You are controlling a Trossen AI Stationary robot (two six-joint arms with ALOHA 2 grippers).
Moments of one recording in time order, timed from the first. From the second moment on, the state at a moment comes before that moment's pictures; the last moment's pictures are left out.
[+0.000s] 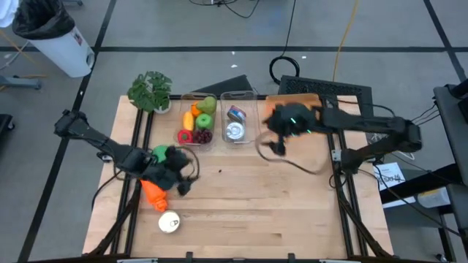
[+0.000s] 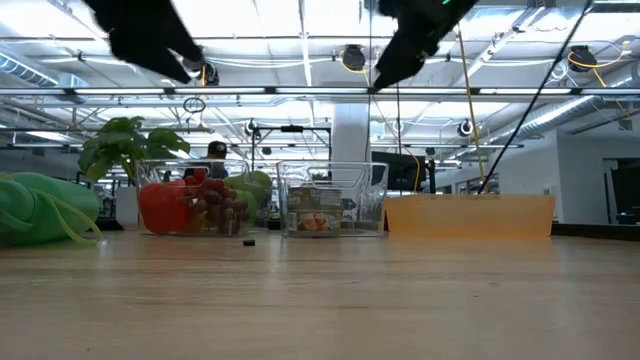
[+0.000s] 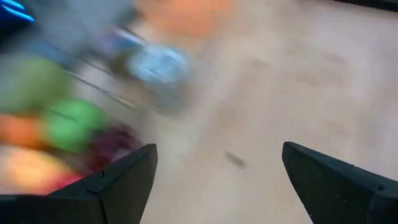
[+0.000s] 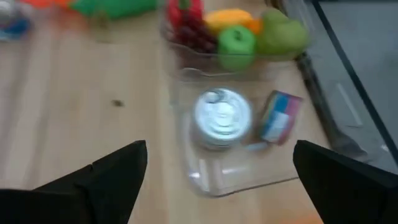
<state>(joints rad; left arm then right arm) -0.42 1.14 0.90 -0.63 -0.69 -0.65 -0.25 1.36 1.25 -0.60 -0.03 -0.14</state>
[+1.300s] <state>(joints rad) -0.88 1.53 0.87 -0.50 0.02 -1.80 0.17 0.97 0.60 0.16 -0.03 0.02</state>
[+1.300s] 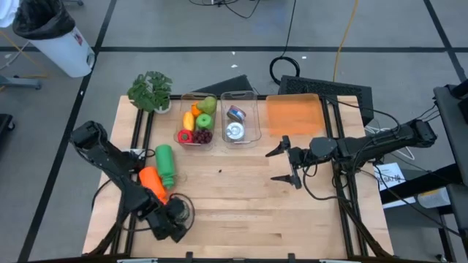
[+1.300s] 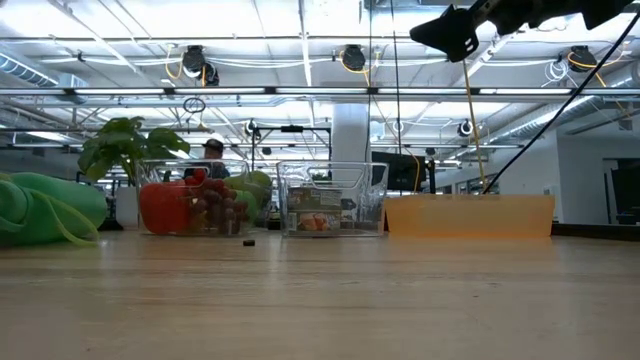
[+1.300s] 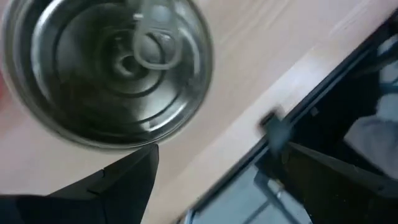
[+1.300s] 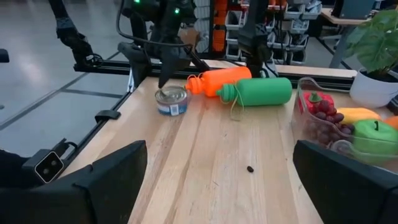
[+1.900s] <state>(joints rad) -0.46 1.48 0.85 -0.45 -0.23 -1.07 0.17 0.97 0.60 0.16 -0.03 0.02</state>
